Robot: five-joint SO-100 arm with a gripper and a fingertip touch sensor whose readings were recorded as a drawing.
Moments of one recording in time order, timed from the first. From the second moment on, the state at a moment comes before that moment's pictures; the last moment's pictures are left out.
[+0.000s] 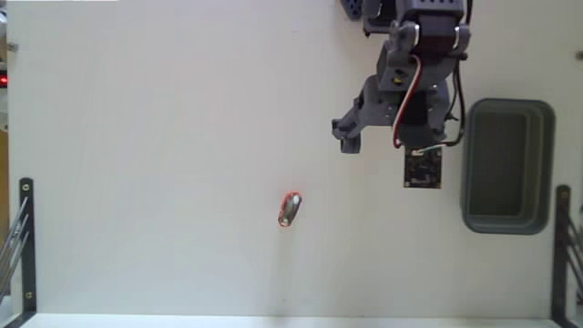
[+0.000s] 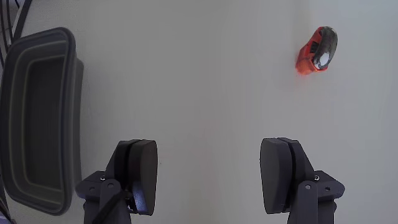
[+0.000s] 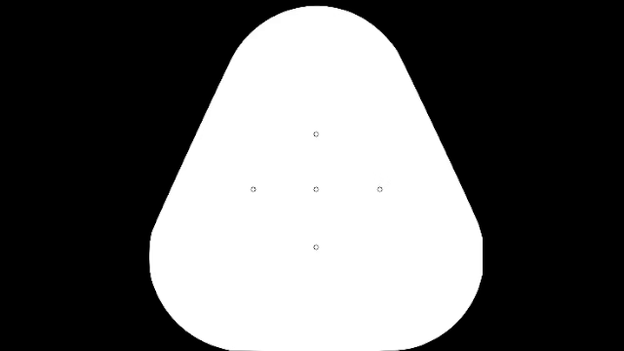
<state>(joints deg) -0.5 139.9 114.2 80.9 -0.3</state>
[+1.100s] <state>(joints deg) 10.0 139.9 114.2 80.9 -0.3</state>
